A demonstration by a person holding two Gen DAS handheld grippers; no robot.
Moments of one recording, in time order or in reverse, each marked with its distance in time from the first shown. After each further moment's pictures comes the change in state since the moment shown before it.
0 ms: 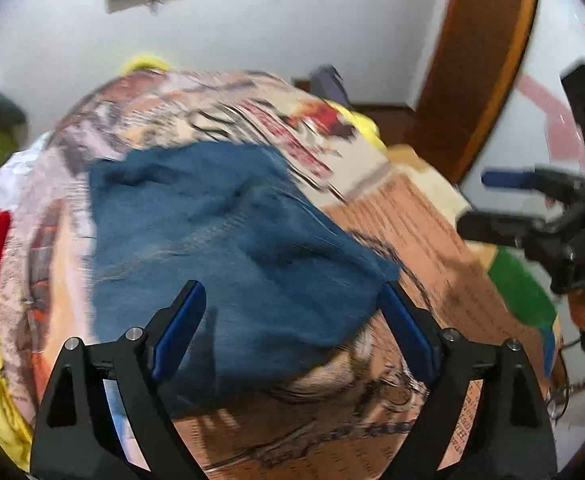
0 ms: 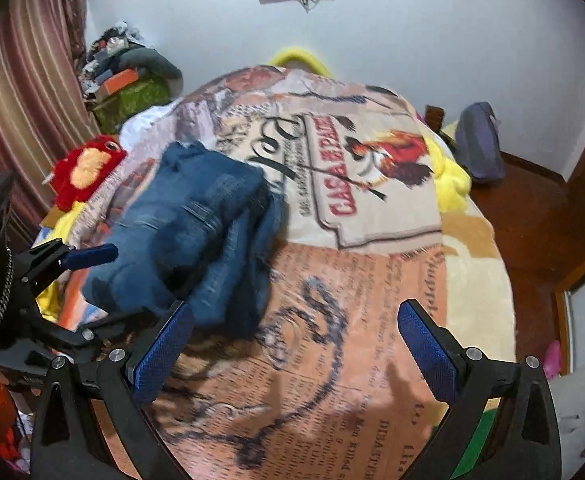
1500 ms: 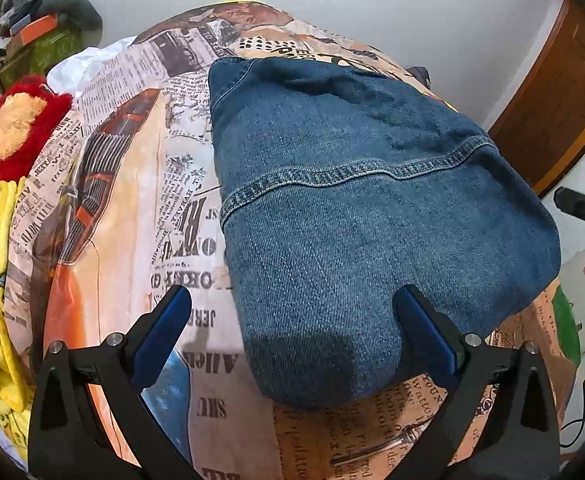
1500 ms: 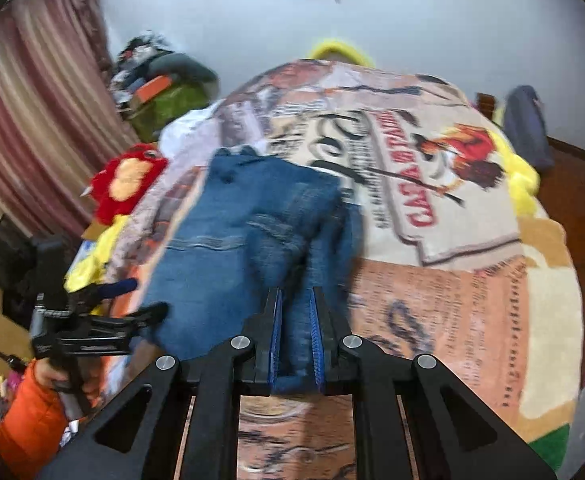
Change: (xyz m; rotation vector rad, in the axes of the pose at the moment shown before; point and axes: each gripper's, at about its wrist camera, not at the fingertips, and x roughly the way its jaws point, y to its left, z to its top) left arm 0.027 0.119 -0.055 -0.288 0.104 0.107; right arm 0.040 0.036 0.027 0.035 0.030 0.200
